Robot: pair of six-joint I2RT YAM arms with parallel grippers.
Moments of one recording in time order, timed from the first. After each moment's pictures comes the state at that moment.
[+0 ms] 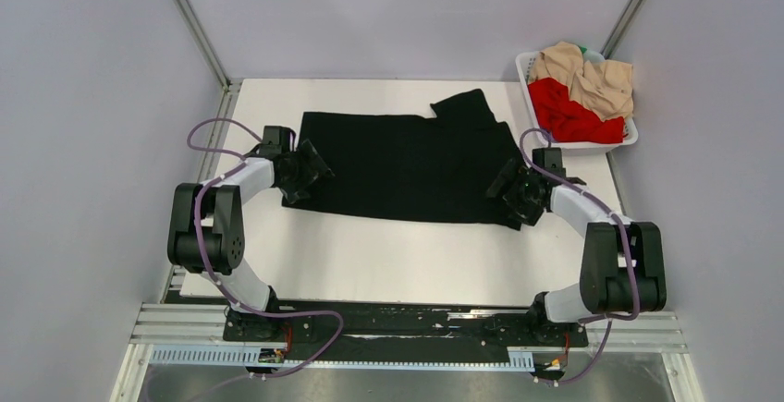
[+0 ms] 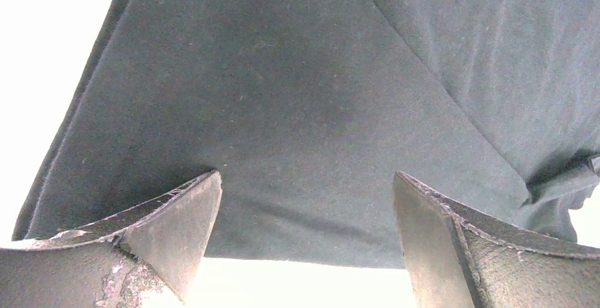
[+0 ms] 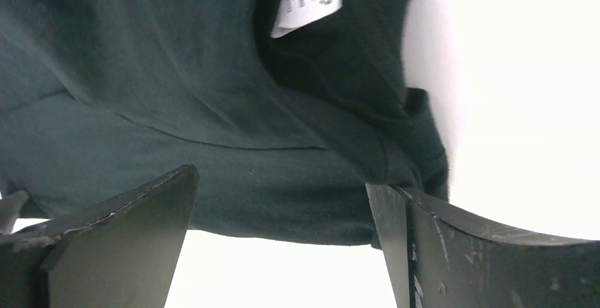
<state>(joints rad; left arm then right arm) -0.06 1.66 0.94 -0.31 0.20 -0.73 0.03 1.45 0.75 -0.35 -0.19 0.65</state>
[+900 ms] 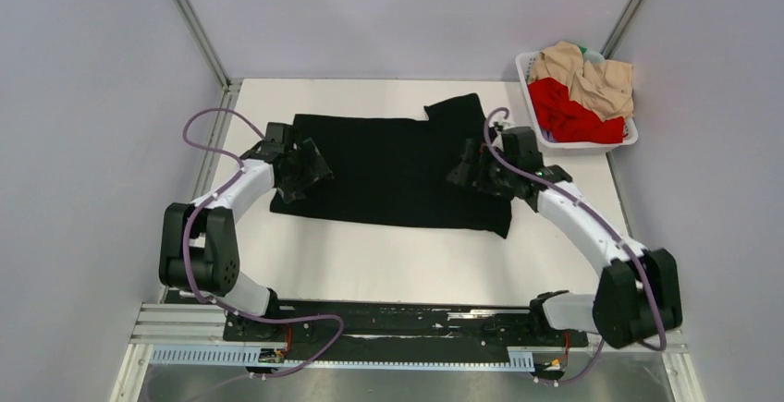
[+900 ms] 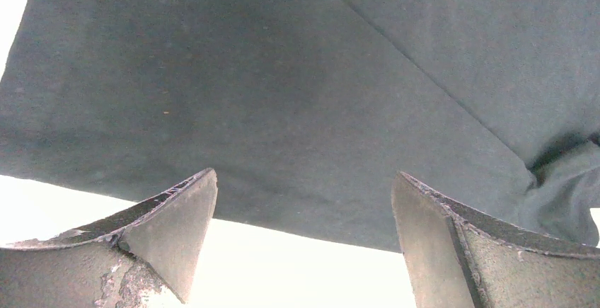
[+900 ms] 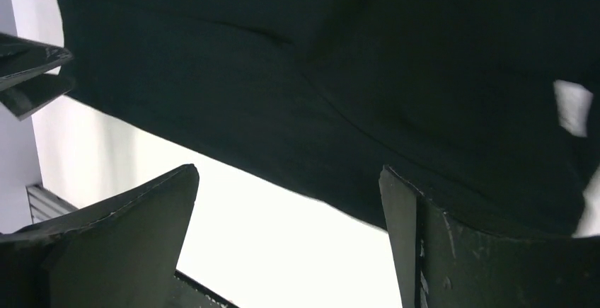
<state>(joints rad) -0.12 1.52 0.96 -0.47 0.08 -0.70 0.26 1.23 0.86 -0.39 -0.24 0.54</state>
